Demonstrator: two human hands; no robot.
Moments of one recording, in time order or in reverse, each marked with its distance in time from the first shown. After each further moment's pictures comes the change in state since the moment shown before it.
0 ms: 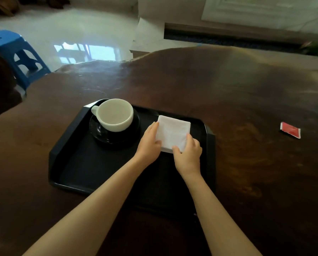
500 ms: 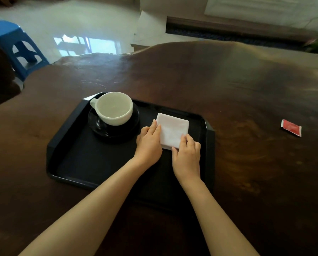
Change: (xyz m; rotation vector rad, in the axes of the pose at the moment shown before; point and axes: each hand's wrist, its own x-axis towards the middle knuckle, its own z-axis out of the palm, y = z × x) left_hand -0.005 -0.010 0.013 0.521 0.014 0.074; right_hand -0.014 0.021 0.006 -0.409 -0.026 -0.247
